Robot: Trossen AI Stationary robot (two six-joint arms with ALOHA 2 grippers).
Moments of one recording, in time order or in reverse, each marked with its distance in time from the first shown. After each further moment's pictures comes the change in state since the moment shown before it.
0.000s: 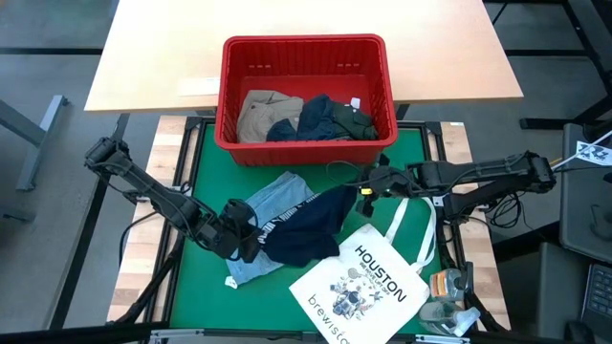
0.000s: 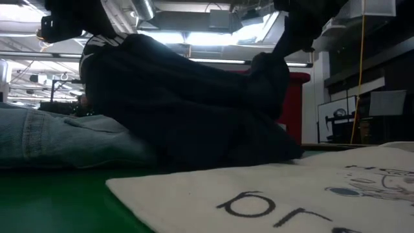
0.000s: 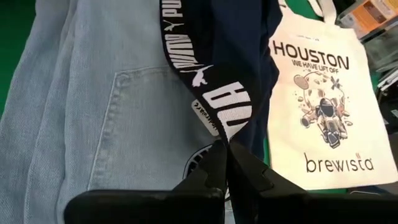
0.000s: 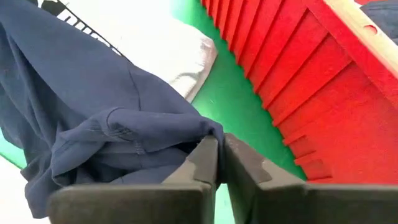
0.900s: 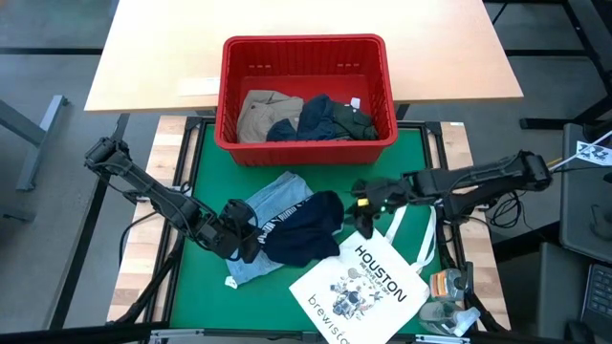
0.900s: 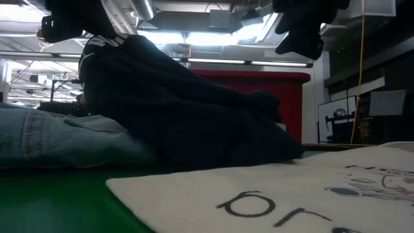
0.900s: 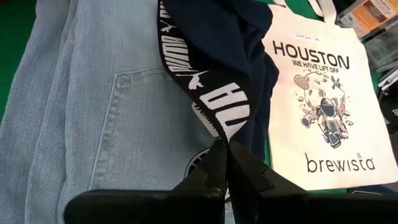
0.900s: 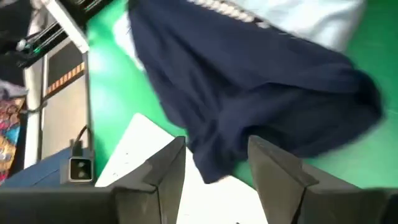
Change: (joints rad) left arm 0.000 0.000 0.000 0.002 -0.003 0.008; right arm 0.101 0.052 -0.021 0.124 -0.409 0.396
